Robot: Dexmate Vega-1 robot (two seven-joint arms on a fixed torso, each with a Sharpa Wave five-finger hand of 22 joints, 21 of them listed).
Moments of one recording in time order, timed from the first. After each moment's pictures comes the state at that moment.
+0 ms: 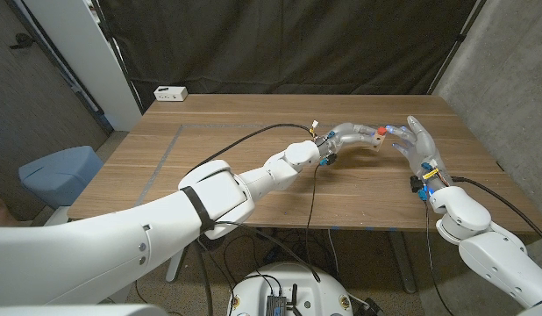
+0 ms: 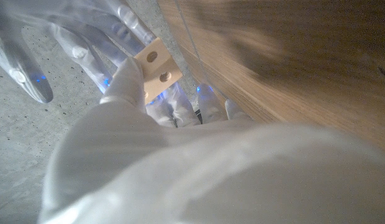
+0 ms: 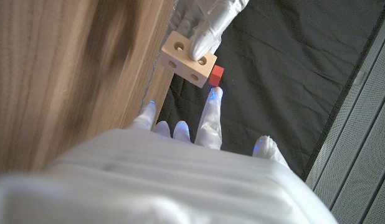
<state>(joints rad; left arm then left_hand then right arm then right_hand) 0.23 -0.21 0.94 -0.36 -0.24 -0.52 -0.17 0.90 0.07 0.31 -0.19 0.21 0.84 -0.20 0.27 0.21 0.89 -0.21 0.24 0.56 0.47 -0.05 0.23 0.24 0.12 0.09 0.21 0.18 -1.46 -0.70 0.01 -1.98 0.61 0.12 -0.28 0.04 0.06 0.34 -0.01 0.22 0.74 0.00 0.22 0.18 -0.02 0.00 0.20 0.18 -0.16 0.14 0.21 0.20 0.11 0.16 0.20 0.17</state>
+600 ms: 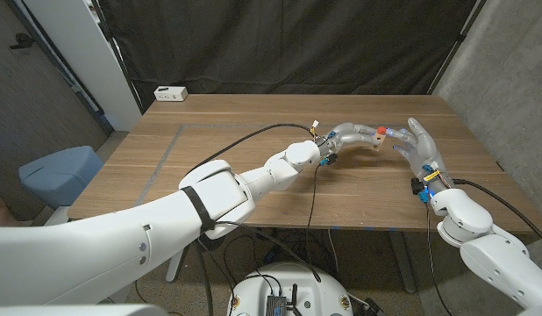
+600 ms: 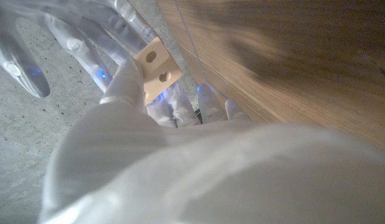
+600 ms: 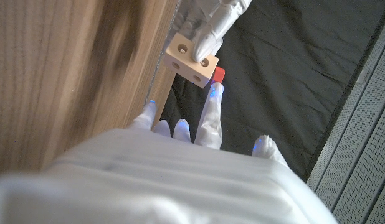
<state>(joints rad) 0.23 -0.21 0.94 -0.36 -0.24 -0.51 -0.17 0.90 0.07 0.31 -0.19 0.21 0.84 -0.20 0.27 0.21 0.88 -0.21 0.24 0.56 0.47 -0.05 0.23 0.24 0.12 0.09 0.21 0.18 -1.47 -0.70 0.01 -1.98 0.61 0.11 -0.29 0.05 0.06 0.35 -0.01 0.22 0.79 0.00 0.23 0.19 0.00 0.01 0.20 0.18 -0.15 0.14 0.21 0.20 0.11 0.16 0.20 0.17</state>
